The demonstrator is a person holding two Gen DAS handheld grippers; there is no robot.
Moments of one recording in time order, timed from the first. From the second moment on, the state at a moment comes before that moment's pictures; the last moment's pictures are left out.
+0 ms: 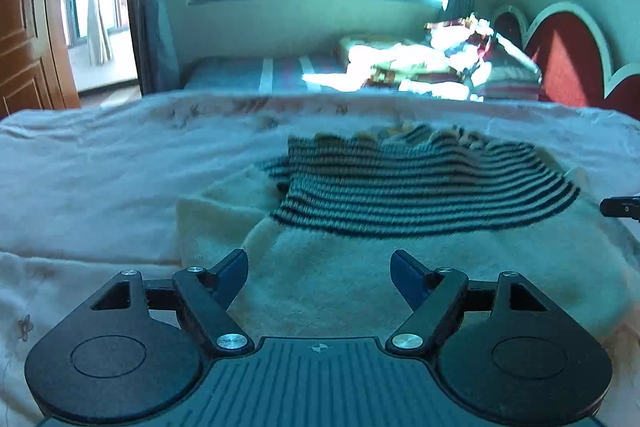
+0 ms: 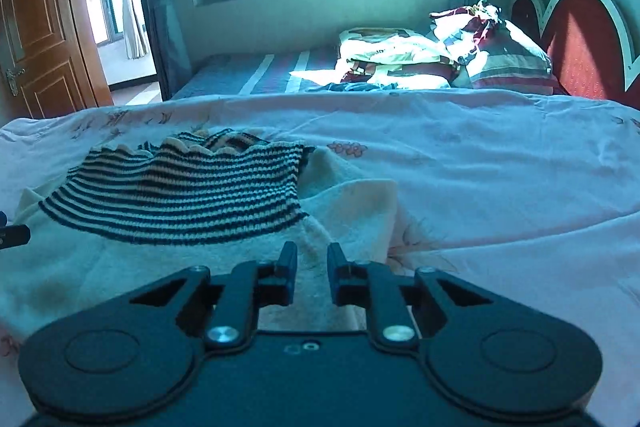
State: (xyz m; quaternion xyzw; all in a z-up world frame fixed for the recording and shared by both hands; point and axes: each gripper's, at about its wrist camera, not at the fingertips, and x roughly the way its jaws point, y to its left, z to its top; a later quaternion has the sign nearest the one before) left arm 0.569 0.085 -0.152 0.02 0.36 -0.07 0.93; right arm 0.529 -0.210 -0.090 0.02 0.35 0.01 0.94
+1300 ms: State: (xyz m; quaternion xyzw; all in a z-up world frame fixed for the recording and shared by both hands) left arm 0.450 0.160 -0.188 -0.37 0.35 0.01 0.86; right arm 0.458 -0.209 -0.050 0.08 0.32 0.13 0.94
